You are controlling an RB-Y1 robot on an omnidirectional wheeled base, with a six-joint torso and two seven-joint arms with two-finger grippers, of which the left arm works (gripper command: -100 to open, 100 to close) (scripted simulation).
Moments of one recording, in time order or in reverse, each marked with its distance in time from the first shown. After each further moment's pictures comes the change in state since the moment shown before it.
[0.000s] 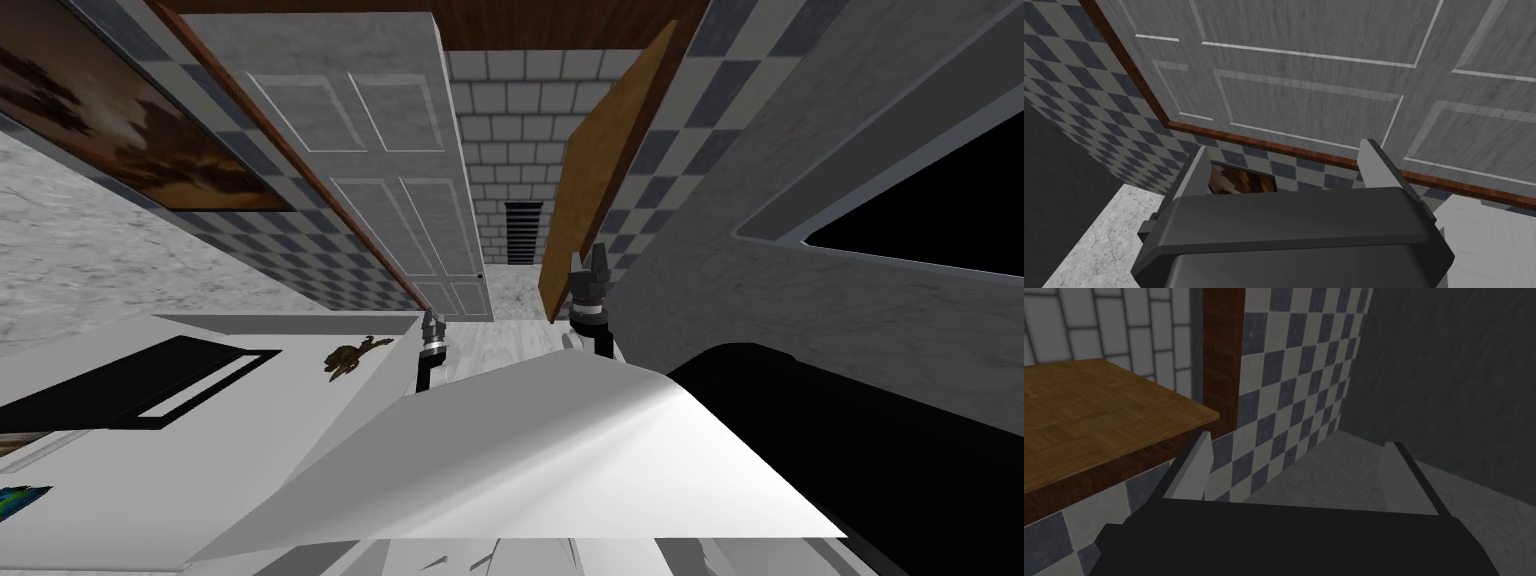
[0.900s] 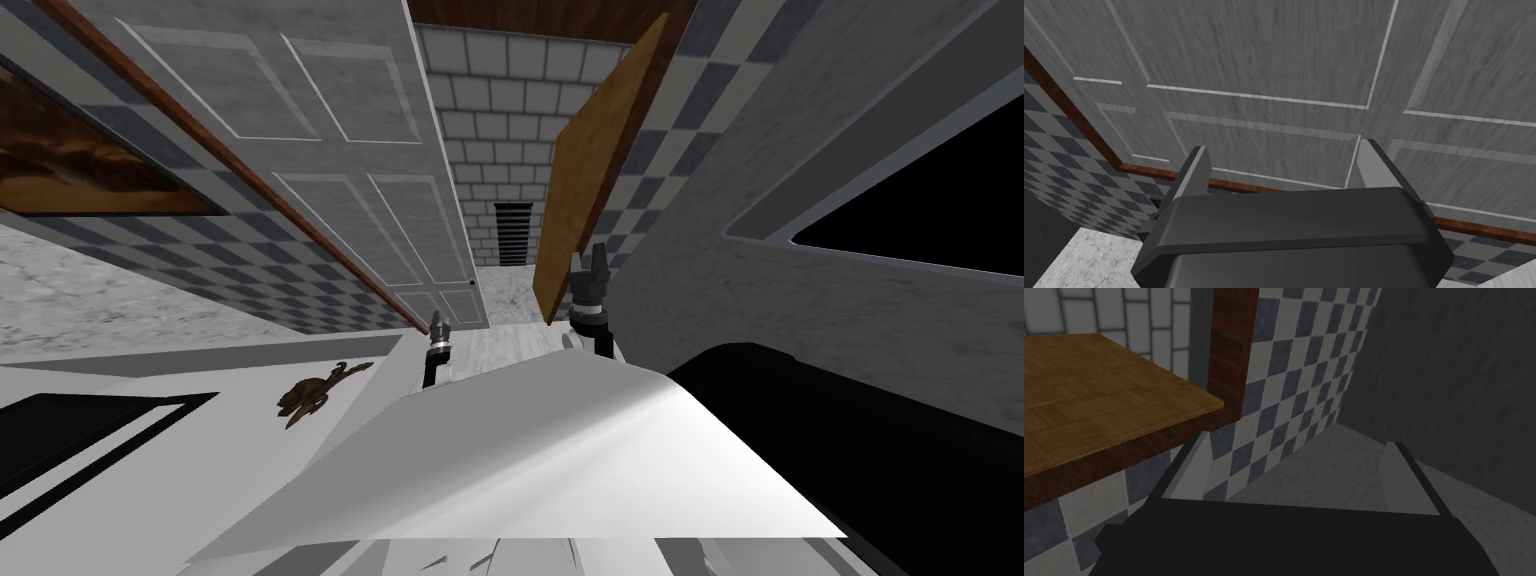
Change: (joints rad) arm -0.111 0.005 0.006 0.248 0.003 -0.038 -0.014
